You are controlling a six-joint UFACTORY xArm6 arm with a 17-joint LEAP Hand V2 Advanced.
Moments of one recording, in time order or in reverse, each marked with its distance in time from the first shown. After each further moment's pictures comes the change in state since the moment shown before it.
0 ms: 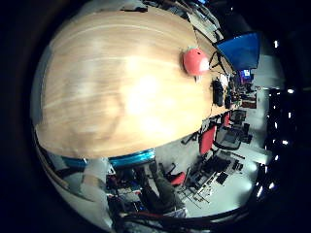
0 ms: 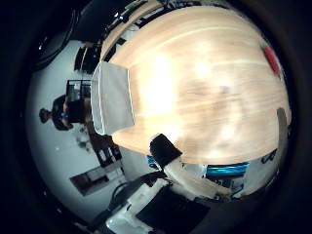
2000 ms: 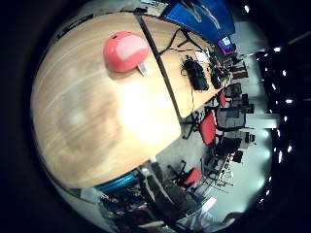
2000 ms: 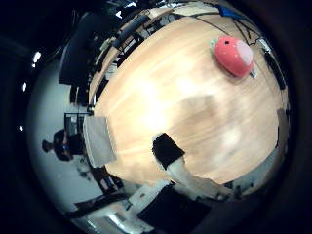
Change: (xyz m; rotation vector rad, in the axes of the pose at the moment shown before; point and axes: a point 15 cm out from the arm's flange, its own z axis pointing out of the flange) arm 0.243 -0.054 -0.011 0.179 0.075 0.321
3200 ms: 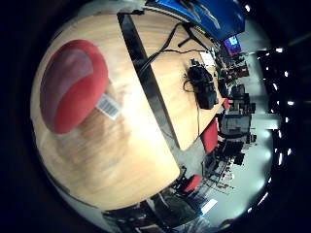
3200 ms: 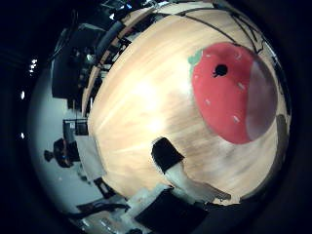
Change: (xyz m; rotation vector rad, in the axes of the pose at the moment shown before) arm 0.065 -0.106 0.100 -0.030 -0.014 0.017
